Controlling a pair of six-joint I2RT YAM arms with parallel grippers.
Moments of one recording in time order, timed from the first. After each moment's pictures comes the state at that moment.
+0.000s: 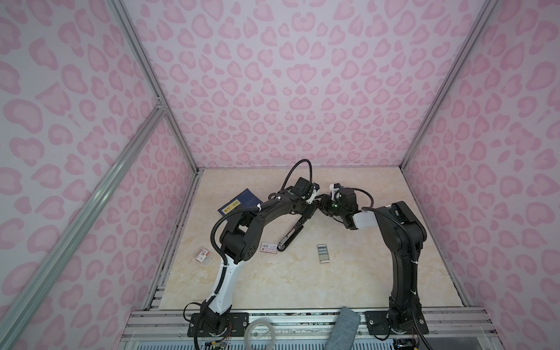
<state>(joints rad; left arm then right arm) -0.64 2.23 1.72 -0.47 0.18 -0.01 0.31 2.14 1.08 0.65 -0.53 1.01</state>
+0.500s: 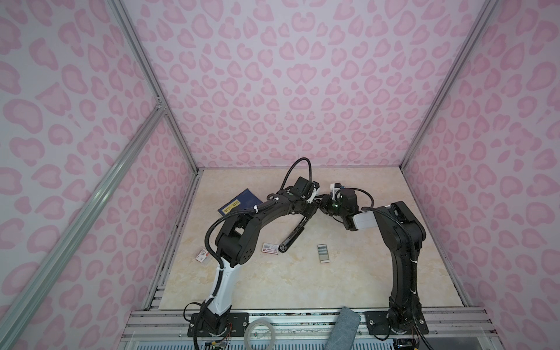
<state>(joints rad) -0.65 2.13 1.64 -0.44 0.15 -0.05 0.30 2.15 1.07 0.72 -0.54 1.03</state>
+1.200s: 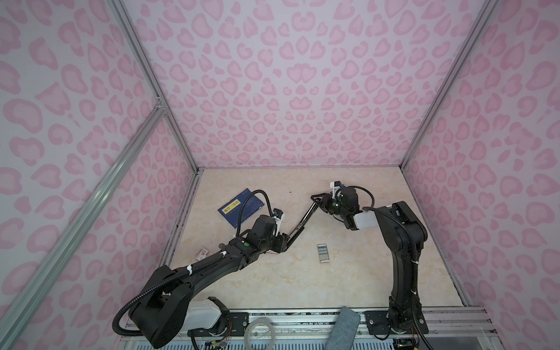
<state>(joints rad) -0.65 1.30 0.63 -0.09 0.03 -0.24 0.30 2.13 1.07 0.72 -0.56 0.99</state>
